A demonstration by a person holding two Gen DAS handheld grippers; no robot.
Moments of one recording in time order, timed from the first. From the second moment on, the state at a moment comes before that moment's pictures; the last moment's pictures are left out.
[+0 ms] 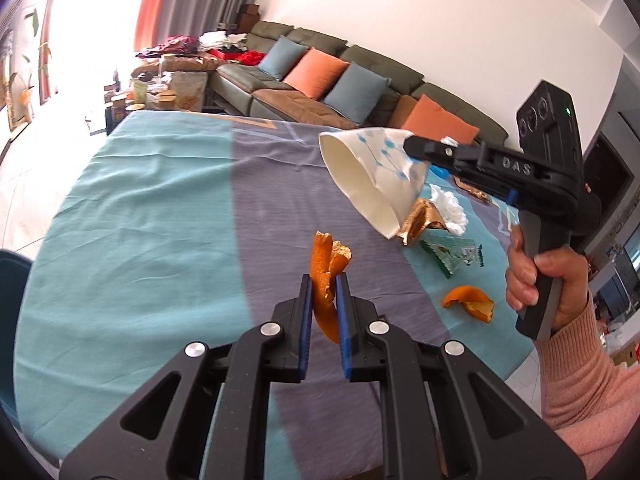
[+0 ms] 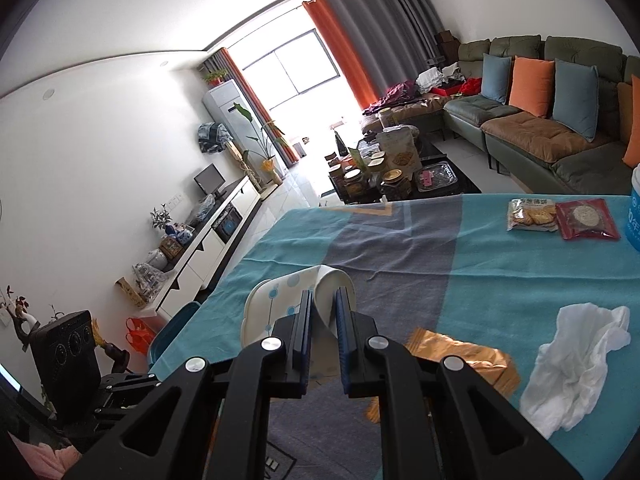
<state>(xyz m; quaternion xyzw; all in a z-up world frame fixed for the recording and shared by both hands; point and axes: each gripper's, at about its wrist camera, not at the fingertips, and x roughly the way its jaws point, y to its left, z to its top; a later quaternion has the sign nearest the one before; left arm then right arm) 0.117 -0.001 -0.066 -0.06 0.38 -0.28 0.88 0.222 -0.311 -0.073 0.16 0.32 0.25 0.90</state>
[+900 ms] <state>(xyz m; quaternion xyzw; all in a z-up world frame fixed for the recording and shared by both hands) 0.087 0.122 -0.048 -0.10 0.35 -0.18 0.91 0.219 -0.203 -0.075 0.15 0.33 0.35 0.86</state>
